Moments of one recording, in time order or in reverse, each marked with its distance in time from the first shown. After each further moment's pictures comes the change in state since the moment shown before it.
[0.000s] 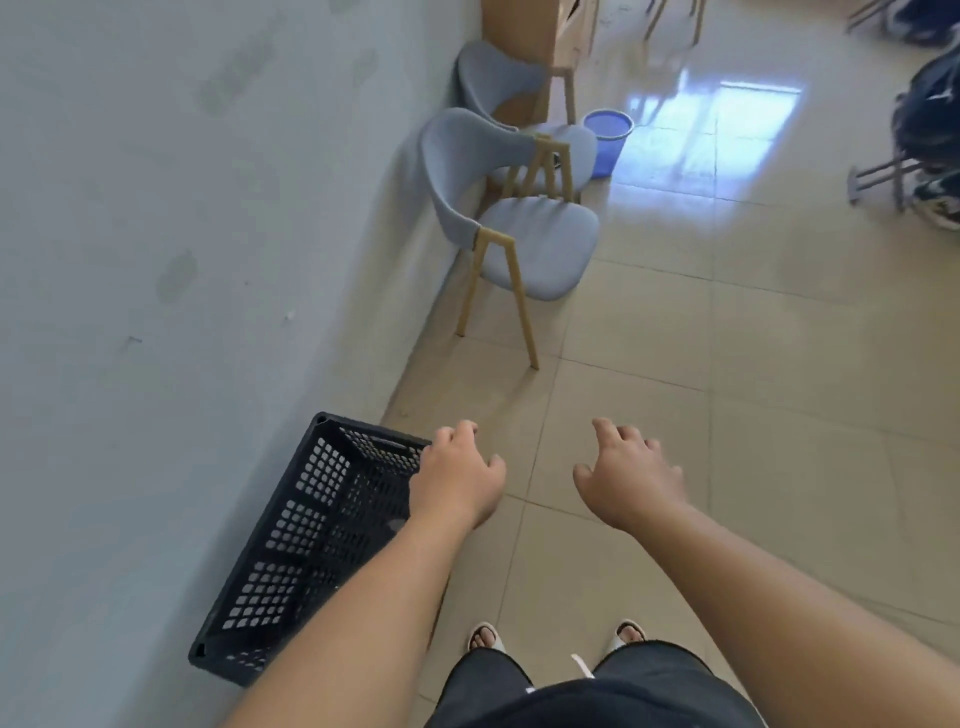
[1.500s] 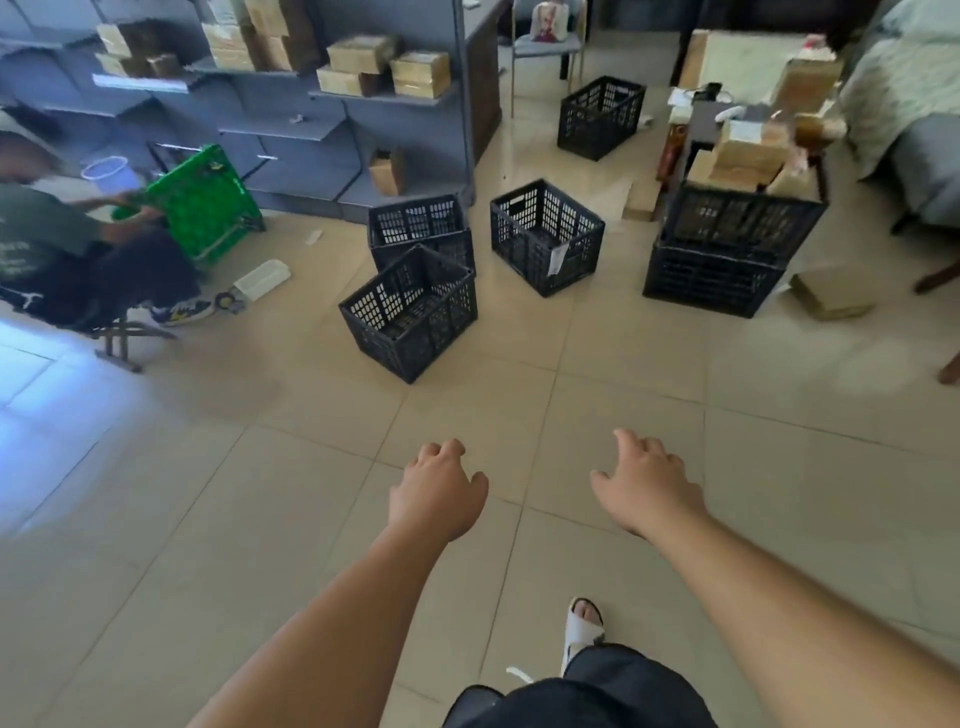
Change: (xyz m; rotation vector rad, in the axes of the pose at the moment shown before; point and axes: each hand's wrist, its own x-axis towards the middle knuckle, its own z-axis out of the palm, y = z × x) left_hand -0.118 0.874 0.465 0.770 -0.546 1.313; right_hand -0.074 0.831 -0.142 0.819 0.364 1.402
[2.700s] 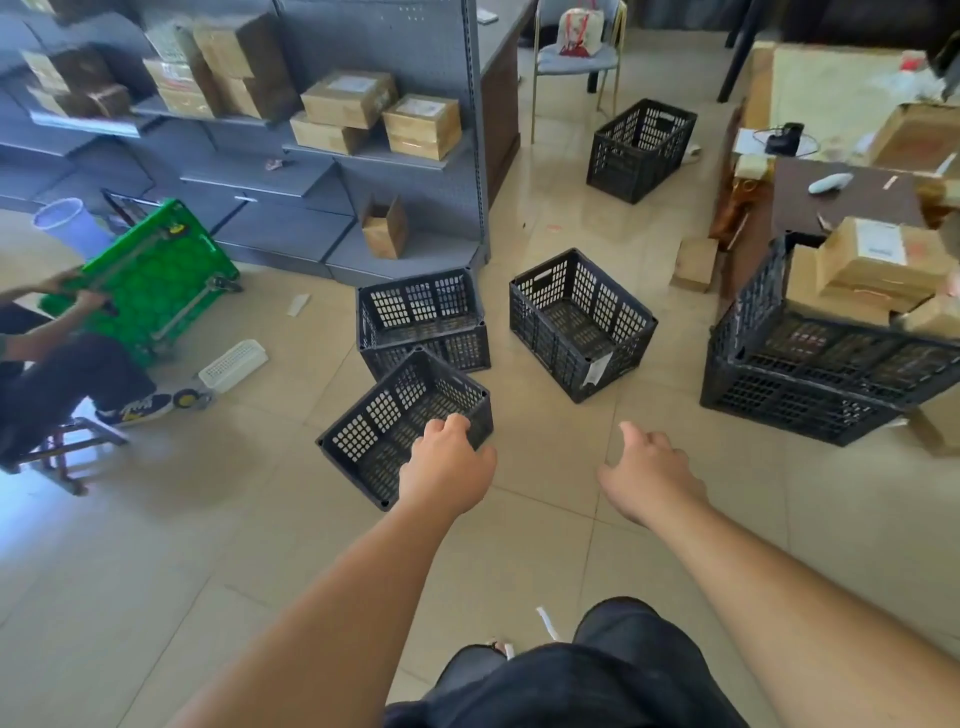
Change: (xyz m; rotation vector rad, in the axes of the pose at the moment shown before) left_hand 0.614 0.134 -0.264 -0.102 0.030 -0.063; right_hand 0.570 -0.279 -0.220 0.021 -0.024 0.021
